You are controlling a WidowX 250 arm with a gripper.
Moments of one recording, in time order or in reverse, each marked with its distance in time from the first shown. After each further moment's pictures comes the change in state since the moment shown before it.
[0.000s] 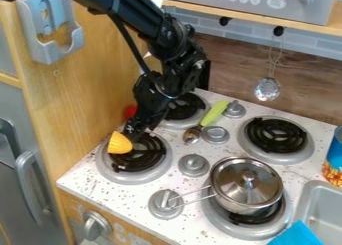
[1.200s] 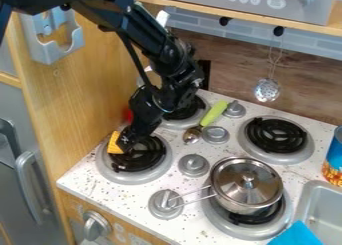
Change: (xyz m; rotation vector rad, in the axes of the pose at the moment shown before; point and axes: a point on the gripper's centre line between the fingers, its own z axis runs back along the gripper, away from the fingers) arm -0.003 0.004 -0.022 0.056 -0.063 0.003
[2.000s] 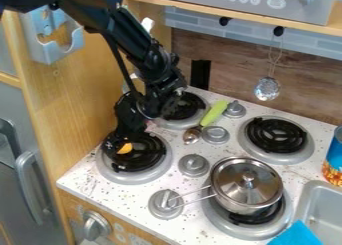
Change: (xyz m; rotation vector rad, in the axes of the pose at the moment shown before) arm 0.015 0.010 -0.024 0.002 -0.022 0.015
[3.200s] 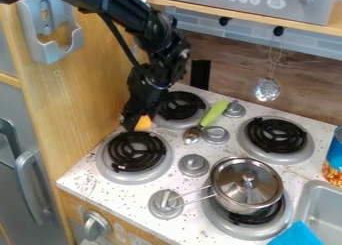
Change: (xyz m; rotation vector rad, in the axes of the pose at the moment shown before) arm -0.011 -0.039 0.055 -0.169 0.145 -0.191
